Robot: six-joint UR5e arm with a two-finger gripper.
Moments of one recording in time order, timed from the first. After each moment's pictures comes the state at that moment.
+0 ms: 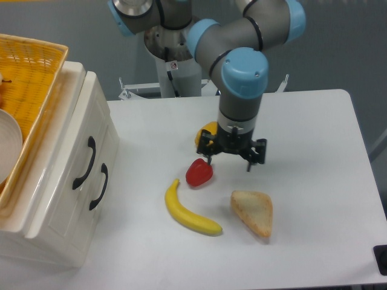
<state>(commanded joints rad) 2.47 -1.83 -1.57 -1.32 1.46 0.64</state>
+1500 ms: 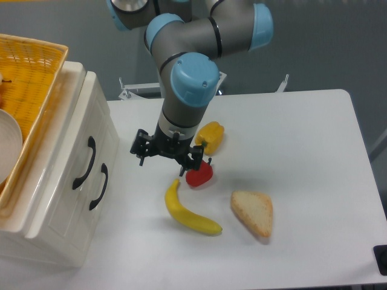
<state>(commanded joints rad) 2.34 -1.81 -1.51 -1.37 1.25 0.40</state>
